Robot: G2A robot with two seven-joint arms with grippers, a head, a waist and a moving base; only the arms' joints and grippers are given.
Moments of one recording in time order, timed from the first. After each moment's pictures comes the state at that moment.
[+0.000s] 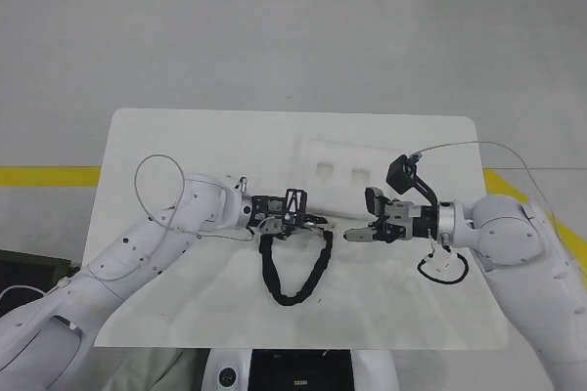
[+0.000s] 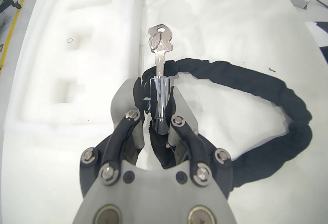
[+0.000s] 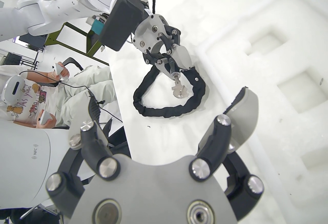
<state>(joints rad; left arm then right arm) 0.65 -1.00 -0.59 -1.37 1.39 -0.91 0.10 -1.08 -0.94 1.24 -1.76 -0.13 -0.55 1.02</state>
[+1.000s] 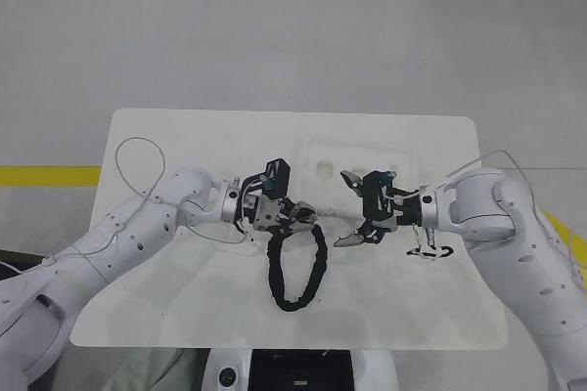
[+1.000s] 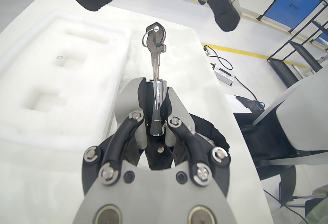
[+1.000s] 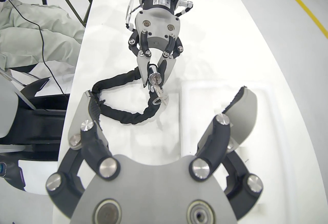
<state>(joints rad) 0.42 -0.94 -0.26 -1.26 0.69 -1.01 0.11 -0.90 -0.96 1.09 -1.70 -0.61 -1.01 0.69</state>
